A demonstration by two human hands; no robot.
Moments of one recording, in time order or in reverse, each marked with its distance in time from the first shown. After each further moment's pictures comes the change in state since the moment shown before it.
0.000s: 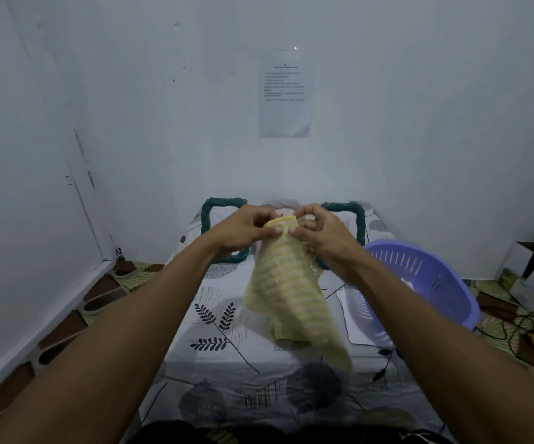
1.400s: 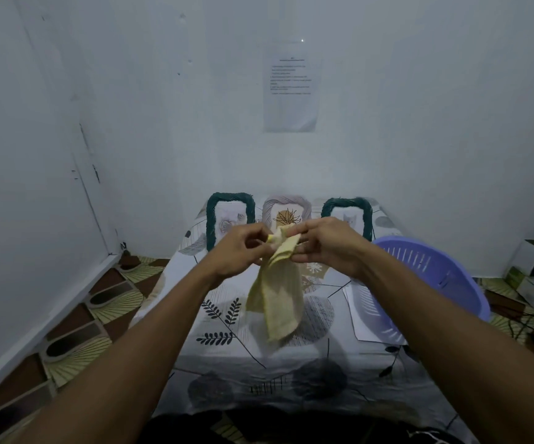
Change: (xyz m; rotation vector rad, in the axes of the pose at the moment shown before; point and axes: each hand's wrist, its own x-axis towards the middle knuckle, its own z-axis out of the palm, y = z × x) left_hand -0.037 -0.031 0.013 0.029 0.135 -0.028; right_hand -0.003 -0.013 0.013 -0.083 0.014 0.328
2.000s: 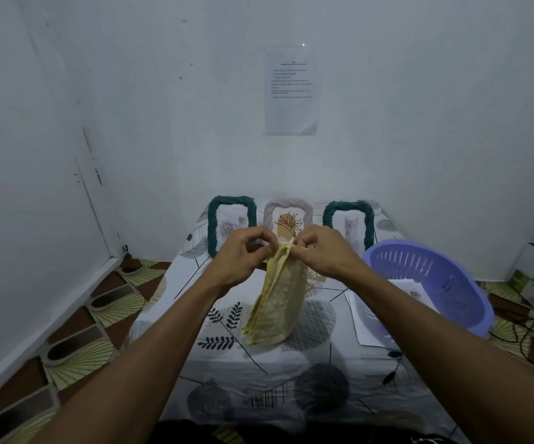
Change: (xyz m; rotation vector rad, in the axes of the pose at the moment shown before) left_hand -0.006 0.006 0.010 -0.104 0.130 0.069; right_hand 0.009 0.021 0.006 -0.800 0.239 -0.313
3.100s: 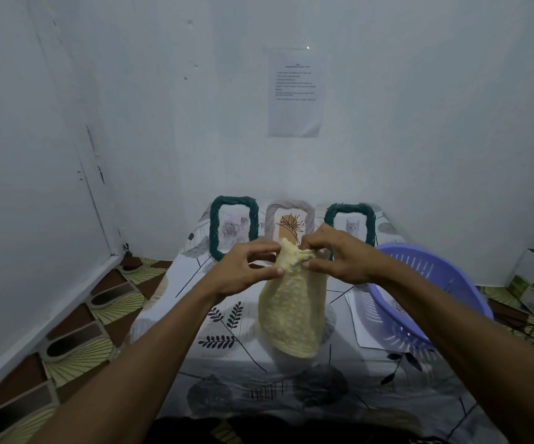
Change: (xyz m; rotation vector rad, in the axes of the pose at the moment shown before) left_hand -0.010 -0.016 -0.007 0.028 -0.161 -0.026; right_hand -0.010 0.014 -0.036 -0.162 -0.296 -0.479
